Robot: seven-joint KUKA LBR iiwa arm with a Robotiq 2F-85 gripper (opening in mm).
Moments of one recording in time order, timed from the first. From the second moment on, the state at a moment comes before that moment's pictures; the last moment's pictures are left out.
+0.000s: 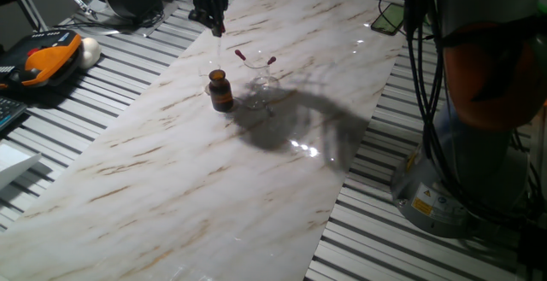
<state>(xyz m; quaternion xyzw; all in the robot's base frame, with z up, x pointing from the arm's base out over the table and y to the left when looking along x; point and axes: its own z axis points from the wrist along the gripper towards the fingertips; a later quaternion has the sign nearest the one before) 0.566 -0.054 0.233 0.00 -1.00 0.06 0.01</state>
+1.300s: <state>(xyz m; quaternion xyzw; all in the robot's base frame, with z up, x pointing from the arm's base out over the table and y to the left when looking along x) 0.602 -0.063 0.152 0.02 -1.00 0.07 -0.03</state>
